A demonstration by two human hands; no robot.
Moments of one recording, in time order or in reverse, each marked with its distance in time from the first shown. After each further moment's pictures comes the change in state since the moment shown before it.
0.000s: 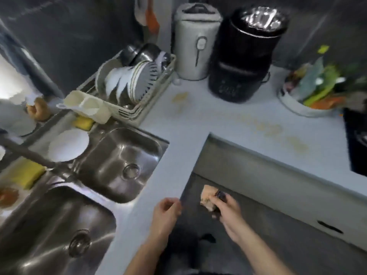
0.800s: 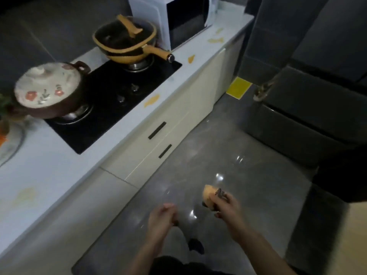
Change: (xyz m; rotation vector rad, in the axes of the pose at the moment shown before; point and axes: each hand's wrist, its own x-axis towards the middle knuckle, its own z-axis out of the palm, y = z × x) left_hand -0.273 -0.166 0.543 0.951 -0.915 0.080; right_hand -0.205 0.230 -0.560 0.878 0.908 0.018
